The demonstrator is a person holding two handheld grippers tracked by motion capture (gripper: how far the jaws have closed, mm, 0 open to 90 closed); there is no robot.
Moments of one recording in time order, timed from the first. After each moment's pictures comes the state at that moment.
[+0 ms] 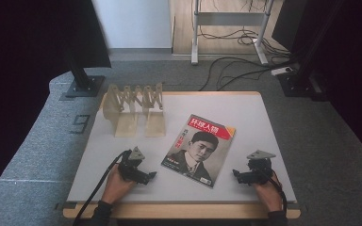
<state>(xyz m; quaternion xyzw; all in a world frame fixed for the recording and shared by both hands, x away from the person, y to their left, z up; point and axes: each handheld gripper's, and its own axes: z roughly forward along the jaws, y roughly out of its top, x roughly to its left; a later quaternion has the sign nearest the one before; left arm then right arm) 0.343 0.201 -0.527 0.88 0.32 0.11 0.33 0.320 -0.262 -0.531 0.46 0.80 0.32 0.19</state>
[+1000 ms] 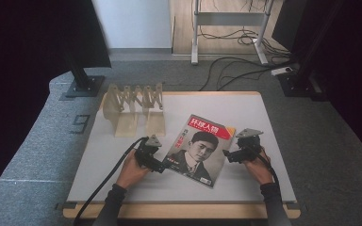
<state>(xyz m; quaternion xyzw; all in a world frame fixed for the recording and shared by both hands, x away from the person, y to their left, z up) 0.380 0.144 -0.499 0.89 0.28 0.08 0.34 0.390 -0.234 -0.501 0.41 0.82 0.35 0.21</state>
